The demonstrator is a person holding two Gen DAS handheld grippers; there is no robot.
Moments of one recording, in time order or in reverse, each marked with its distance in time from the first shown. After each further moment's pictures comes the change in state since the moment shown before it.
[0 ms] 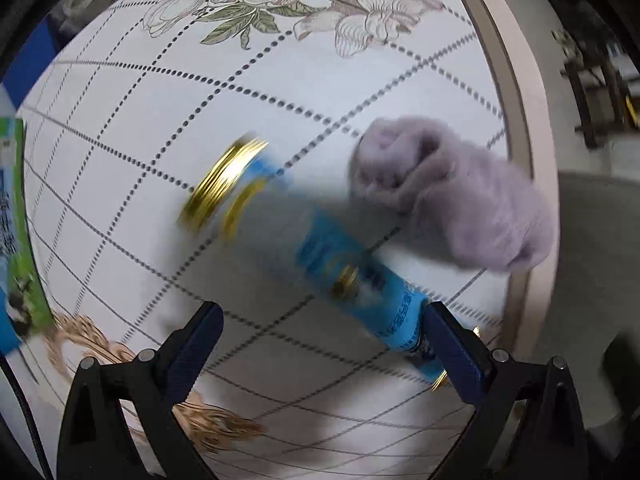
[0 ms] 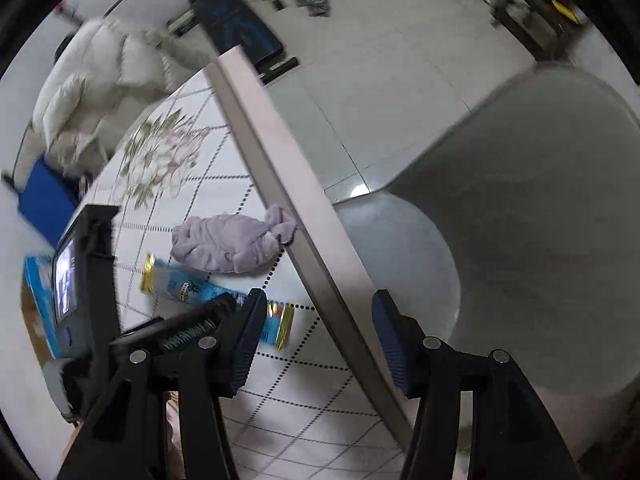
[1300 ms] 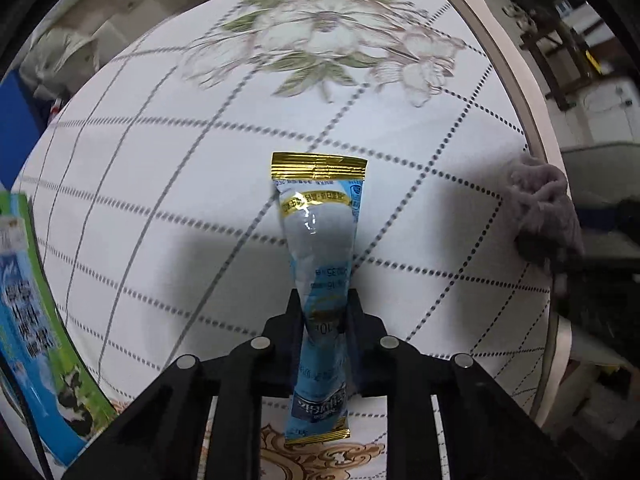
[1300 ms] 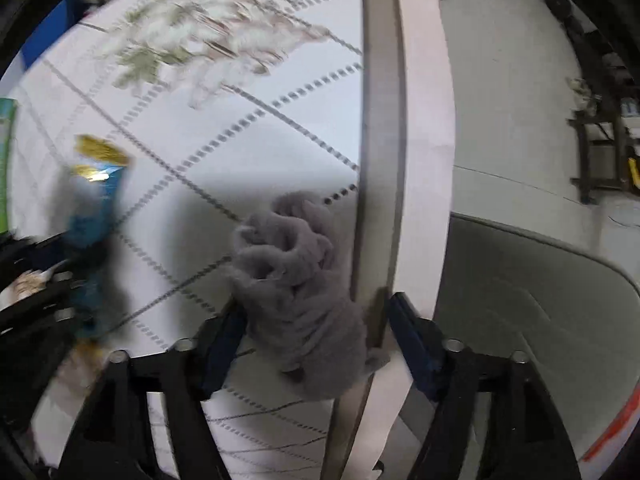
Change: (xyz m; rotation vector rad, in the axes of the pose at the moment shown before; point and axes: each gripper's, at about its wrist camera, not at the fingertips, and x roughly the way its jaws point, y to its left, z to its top) left arm -0.023 0.050 0.010 0.189 -0.102 -0.042; right arm 0.102 0.093 0.057 -0.474 0.239 -0.236
